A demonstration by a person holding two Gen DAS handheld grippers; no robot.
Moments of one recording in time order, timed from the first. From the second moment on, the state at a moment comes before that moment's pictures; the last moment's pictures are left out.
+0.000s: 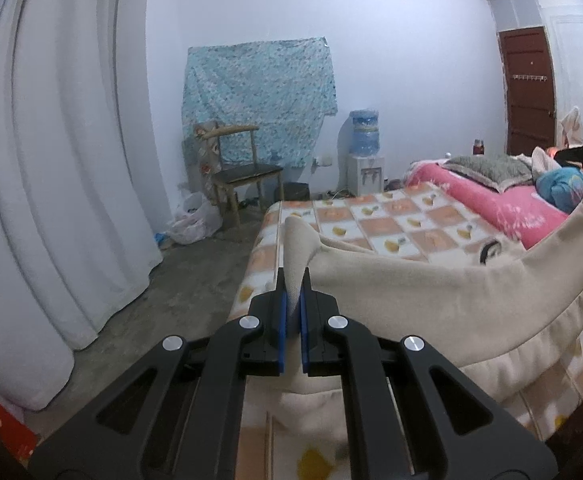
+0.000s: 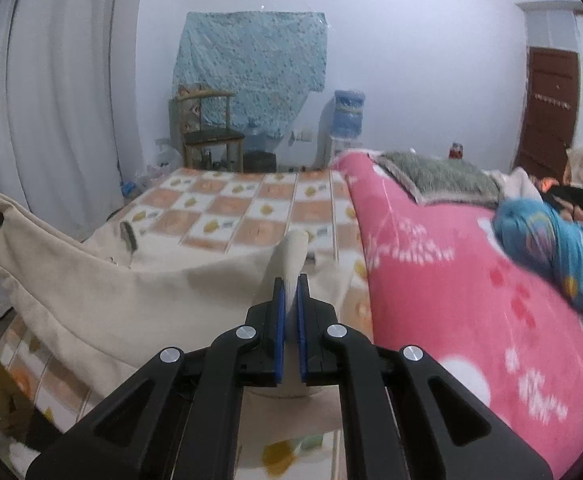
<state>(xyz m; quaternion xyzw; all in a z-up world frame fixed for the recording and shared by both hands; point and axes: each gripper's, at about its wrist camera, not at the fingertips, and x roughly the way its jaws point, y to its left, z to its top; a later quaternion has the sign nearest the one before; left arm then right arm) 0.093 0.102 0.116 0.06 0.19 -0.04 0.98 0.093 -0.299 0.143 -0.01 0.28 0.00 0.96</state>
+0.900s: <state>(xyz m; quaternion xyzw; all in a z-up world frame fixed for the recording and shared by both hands) 0.266 0.099 0.040 -0.01 0.38 -0.14 0.91 0.245 -0.337 0.055 0.07 0.39 0.04 0.92</state>
